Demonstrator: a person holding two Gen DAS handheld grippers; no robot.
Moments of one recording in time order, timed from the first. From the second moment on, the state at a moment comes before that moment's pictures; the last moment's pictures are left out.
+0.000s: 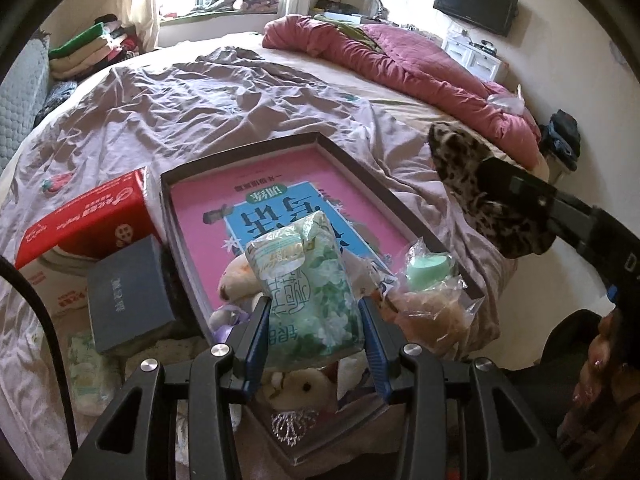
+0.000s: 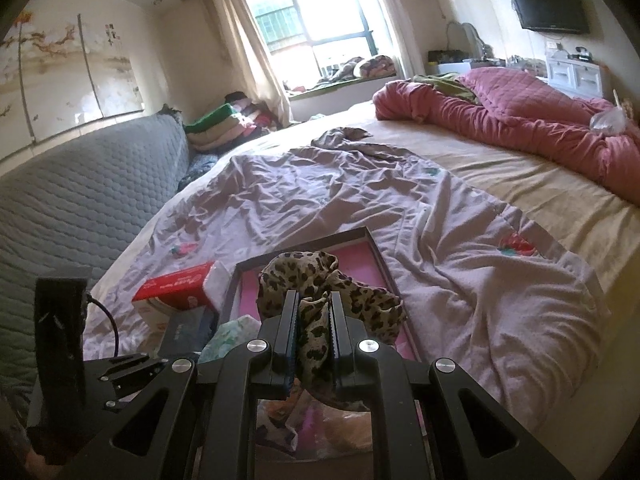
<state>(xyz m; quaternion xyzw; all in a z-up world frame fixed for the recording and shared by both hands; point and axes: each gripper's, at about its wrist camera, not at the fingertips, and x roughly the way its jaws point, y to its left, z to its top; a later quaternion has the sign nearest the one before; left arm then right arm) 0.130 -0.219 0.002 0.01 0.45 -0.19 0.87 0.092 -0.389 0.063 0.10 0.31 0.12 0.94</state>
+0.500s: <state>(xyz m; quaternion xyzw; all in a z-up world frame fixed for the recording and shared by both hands) 0.135 -0.220 -0.010 0.00 0.46 -0.21 0.86 0.110 -0.393 0.044 0.10 0.32 0.10 0.94</state>
